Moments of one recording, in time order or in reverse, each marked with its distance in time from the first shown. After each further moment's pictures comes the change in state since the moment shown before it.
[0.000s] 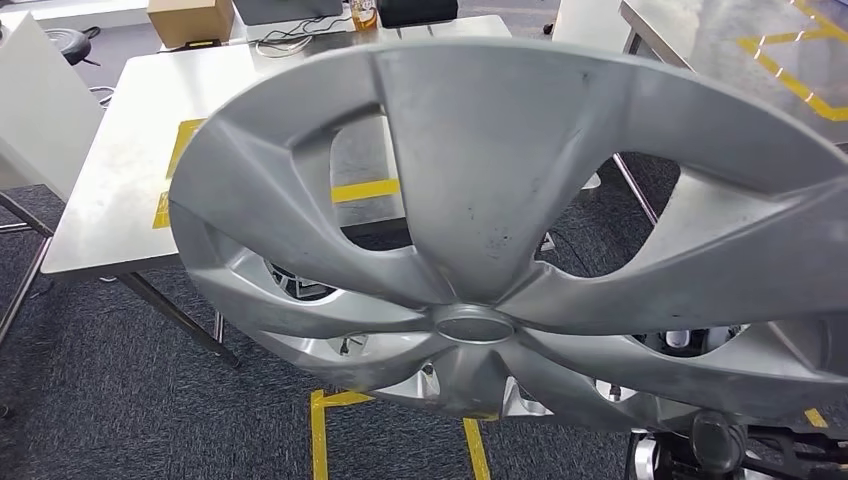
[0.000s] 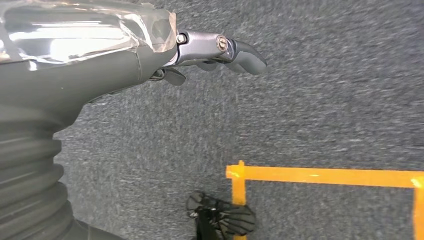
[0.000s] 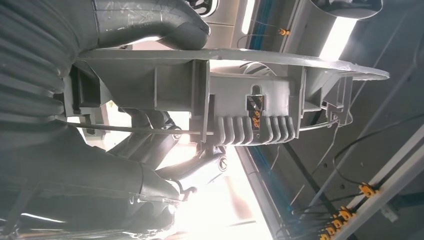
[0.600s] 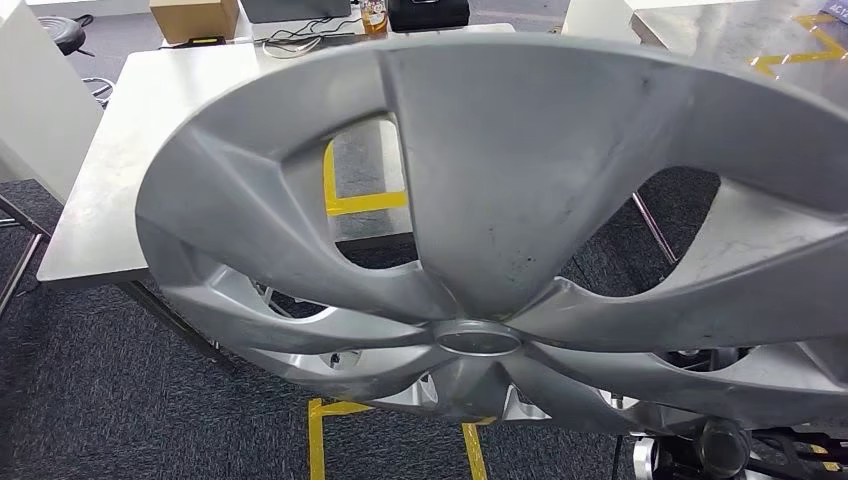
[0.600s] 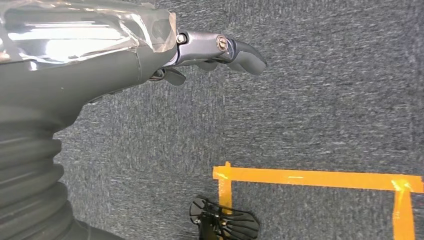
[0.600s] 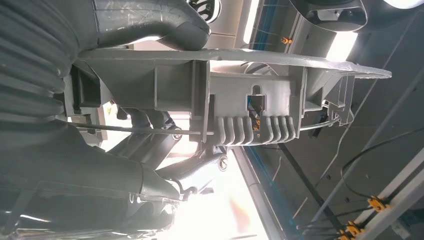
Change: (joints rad) left arm -0.012 0.007 0.010 0.024 -0.002 0.009 -0.008; right arm -0.015 -0.002 0.007 0.000 -0.029 0.017 0.008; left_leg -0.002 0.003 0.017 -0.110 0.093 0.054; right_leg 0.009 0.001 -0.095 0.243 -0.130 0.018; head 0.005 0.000
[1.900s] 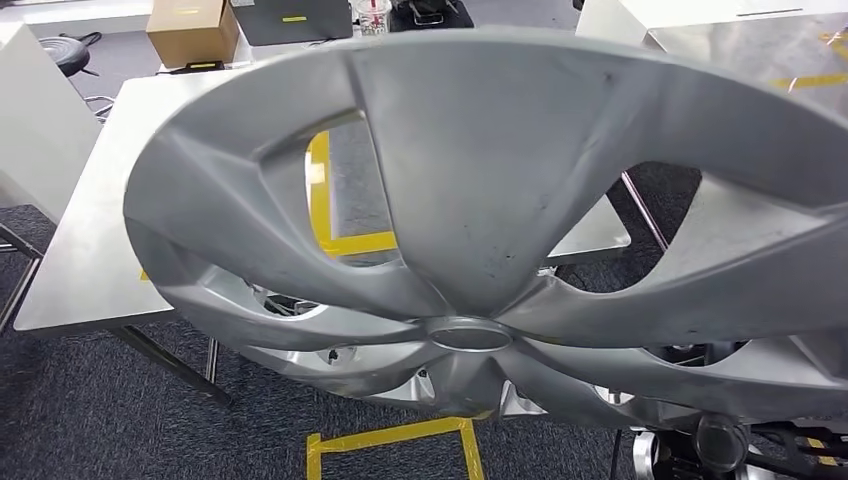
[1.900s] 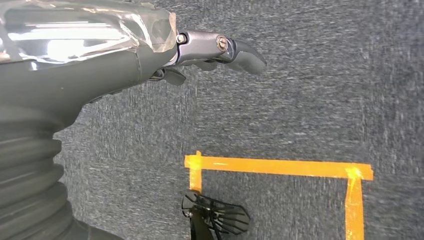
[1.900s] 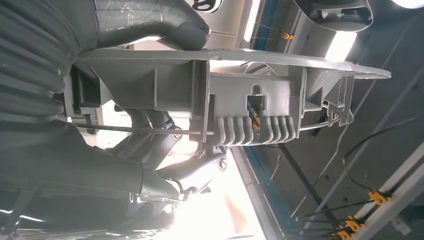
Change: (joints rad) left arm -0.007 0.000 0.007 0.020 -0.008 0.003 -0.005; right arm -0.020 0.003 0.003 -0.006 0.010 -0.013 0.013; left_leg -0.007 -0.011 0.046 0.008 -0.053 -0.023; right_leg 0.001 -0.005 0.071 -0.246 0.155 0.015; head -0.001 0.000
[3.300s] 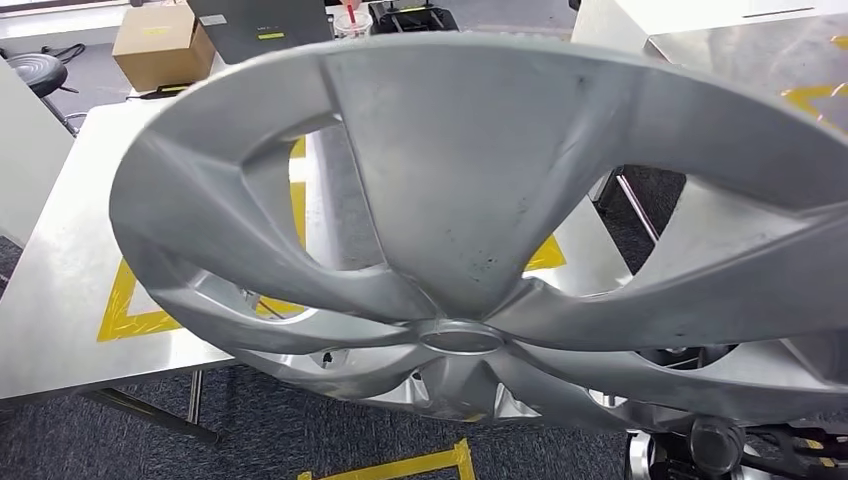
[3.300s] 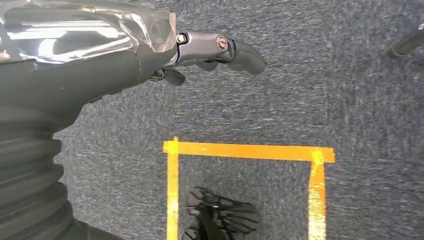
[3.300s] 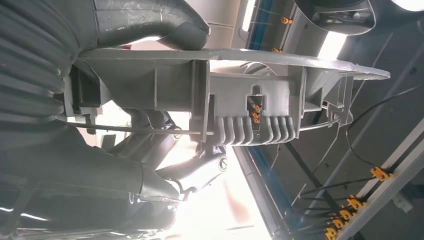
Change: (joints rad) left arm 0.005 -0.013 0.025 -0.008 -0.005 -0.006 0.001; right arm 0.004 0.000 0.023 -0.011 0.013 -0.006 -0.006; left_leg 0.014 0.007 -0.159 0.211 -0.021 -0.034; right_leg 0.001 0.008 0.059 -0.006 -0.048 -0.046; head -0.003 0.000
